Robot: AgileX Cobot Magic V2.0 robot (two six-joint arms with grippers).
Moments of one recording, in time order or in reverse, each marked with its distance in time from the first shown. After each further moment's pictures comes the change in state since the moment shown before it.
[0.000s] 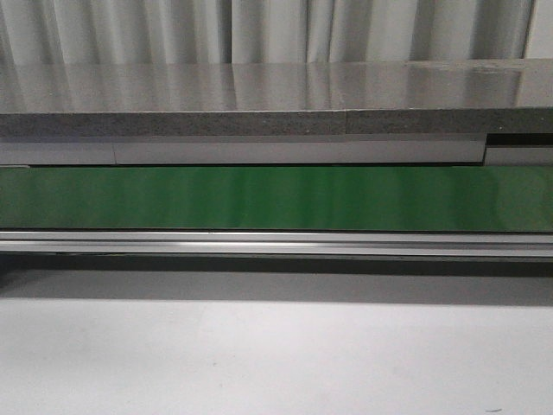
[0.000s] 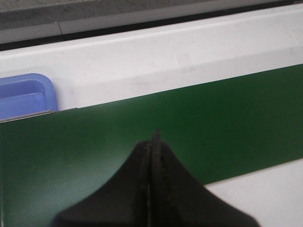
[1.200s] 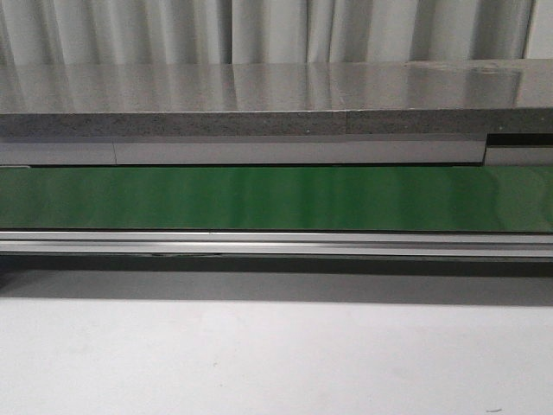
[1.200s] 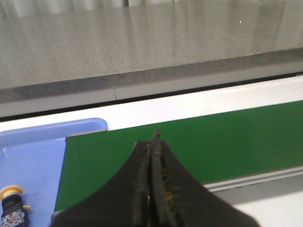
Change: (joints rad) left arm 0.000 -0.837 0.739 0.086 -0.443 -0.002; right arm 0.000 0.000 0.000 0.000 0.000 0.000
